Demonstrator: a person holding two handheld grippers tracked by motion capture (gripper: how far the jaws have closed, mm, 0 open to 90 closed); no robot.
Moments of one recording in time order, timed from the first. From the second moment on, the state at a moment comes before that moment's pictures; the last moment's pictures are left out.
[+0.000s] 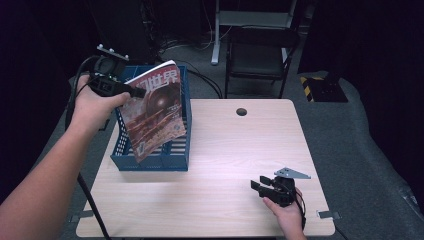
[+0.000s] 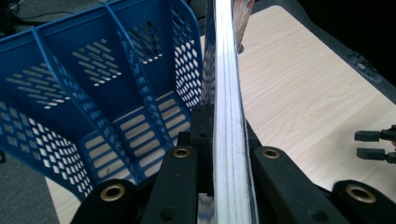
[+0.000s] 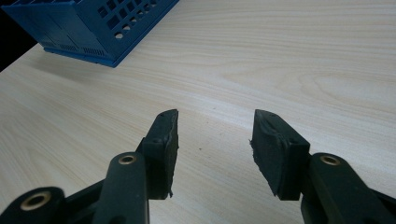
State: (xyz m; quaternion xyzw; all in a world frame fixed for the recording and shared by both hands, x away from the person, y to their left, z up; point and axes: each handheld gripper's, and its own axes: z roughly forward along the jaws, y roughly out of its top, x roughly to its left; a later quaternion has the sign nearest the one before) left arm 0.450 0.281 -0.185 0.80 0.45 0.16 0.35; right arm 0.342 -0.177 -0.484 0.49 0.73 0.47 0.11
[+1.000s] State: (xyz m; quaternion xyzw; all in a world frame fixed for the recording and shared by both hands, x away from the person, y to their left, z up) left arm 0.461 0.326 -0.191 0.75 0.54 0.18 0.34; right arm 0.342 -0.178 -0.484 0.49 0.73 0.47 0.11
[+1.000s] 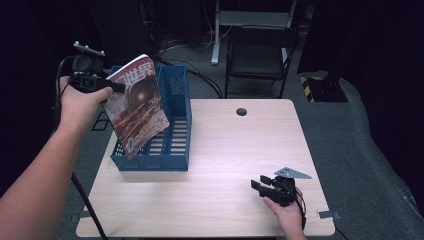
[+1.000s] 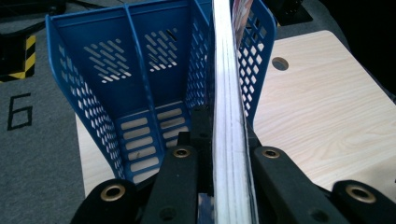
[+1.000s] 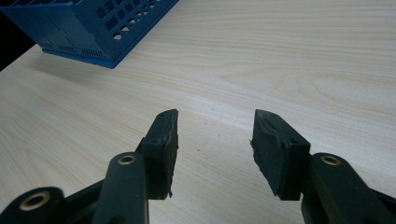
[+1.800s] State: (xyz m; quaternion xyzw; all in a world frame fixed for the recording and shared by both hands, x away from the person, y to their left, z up) left arm 0.461 0.341 -0.190 0.72 0.57 0.21 0.35; right arm 0.343 -0.176 -0.483 0.49 0.73 0.47 0.12
